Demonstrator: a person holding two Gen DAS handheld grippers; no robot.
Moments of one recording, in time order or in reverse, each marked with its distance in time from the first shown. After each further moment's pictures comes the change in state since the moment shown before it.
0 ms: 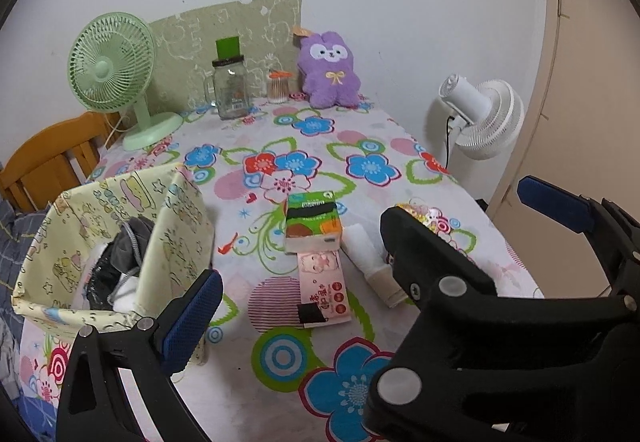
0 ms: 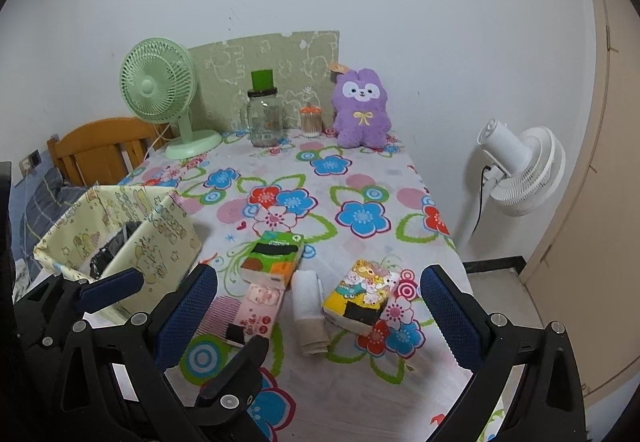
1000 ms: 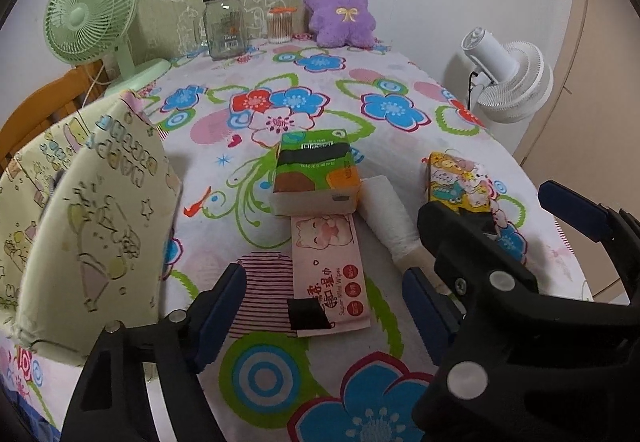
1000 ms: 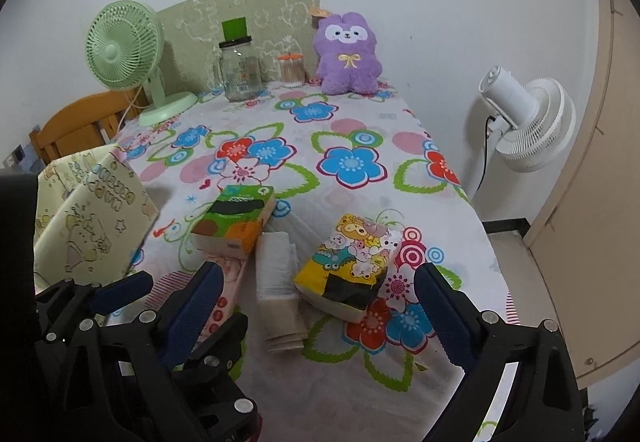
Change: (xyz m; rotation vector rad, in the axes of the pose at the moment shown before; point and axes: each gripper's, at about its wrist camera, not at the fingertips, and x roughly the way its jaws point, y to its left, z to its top) left arm 0.079 0.005 -0.010 -0.032 0.169 0.012; right arm 0.069 -0.021 -0.025 0.052 0.139 -0.015
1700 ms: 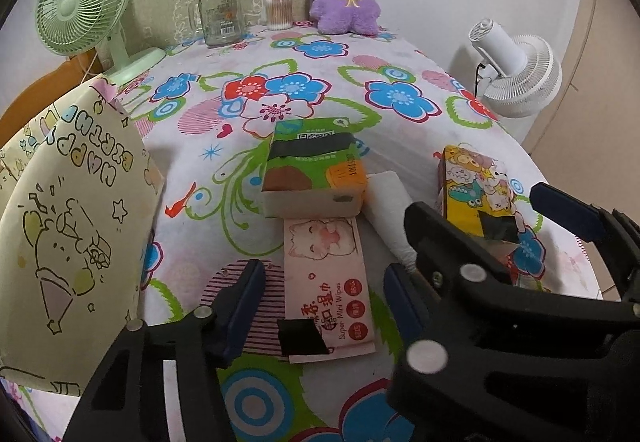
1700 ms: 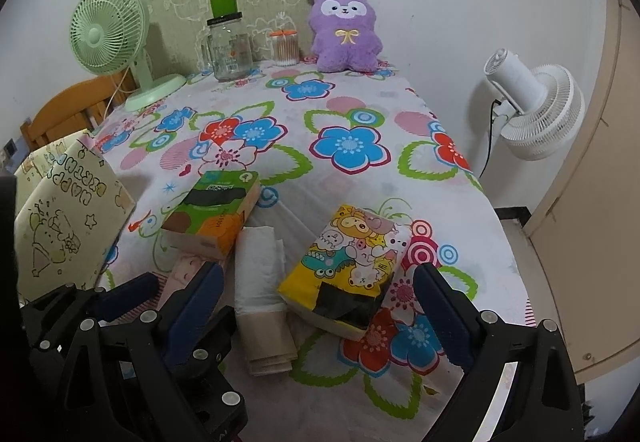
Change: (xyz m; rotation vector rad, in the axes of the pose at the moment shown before) left arm 0.021 -0.001 0.005 -0.002 0.026 0.001; right arm 0.034 -0.003 0.002 0.002 0.063 -0.009
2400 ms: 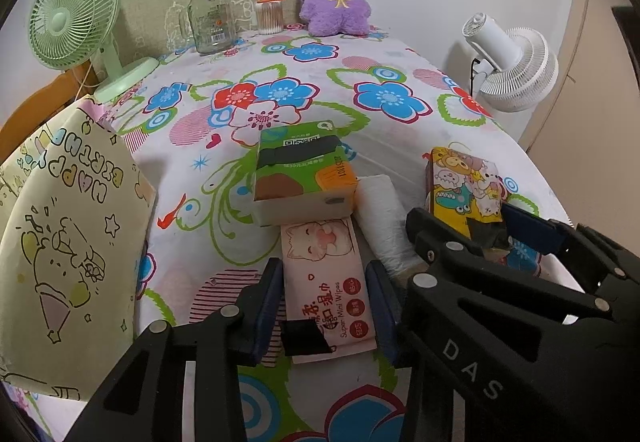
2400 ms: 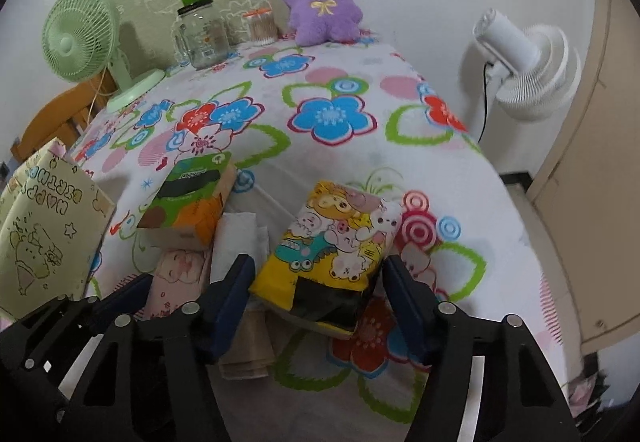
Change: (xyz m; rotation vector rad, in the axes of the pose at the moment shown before) left arm -0.001 -0.008 0.002 0.031 -0.002 0.015; right arm 0.022 -0.017 -0.003 0.106 0.085 0.009
